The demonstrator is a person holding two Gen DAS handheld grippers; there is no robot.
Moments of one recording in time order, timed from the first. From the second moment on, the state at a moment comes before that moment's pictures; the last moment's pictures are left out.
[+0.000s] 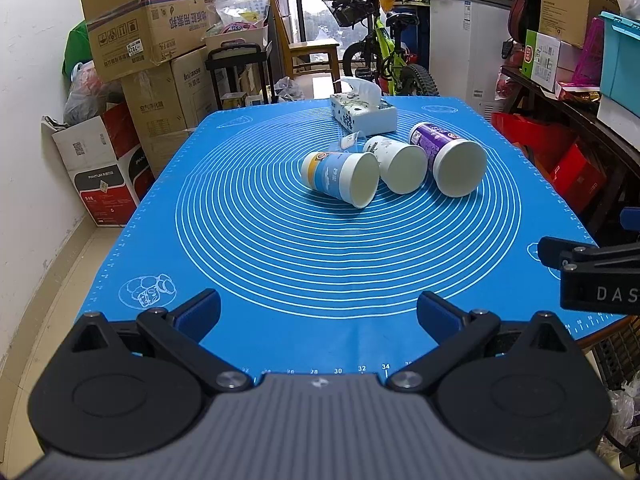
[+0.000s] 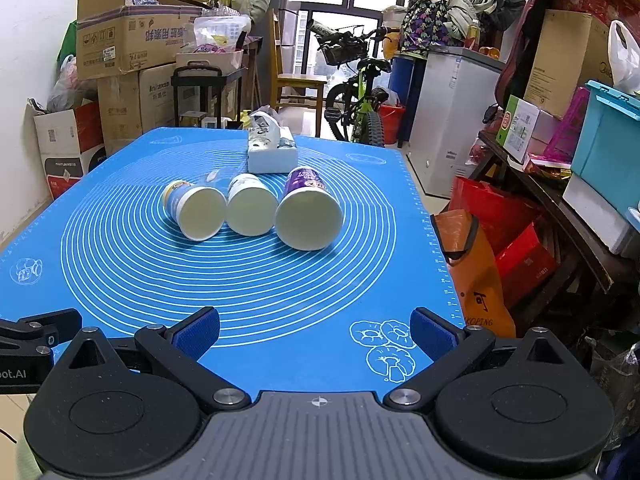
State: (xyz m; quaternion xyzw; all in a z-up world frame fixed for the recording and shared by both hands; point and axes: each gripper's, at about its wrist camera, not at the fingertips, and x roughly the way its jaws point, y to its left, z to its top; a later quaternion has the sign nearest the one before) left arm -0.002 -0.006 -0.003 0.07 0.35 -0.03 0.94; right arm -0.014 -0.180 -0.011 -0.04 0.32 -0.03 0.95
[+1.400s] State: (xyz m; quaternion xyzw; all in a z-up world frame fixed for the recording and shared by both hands) left arm 0.115 -0.020 -0.018 0.00 0.35 -0.04 0.94; right arm 0.079 -0.221 -0.021 -0.01 0.30 -0.04 0.95
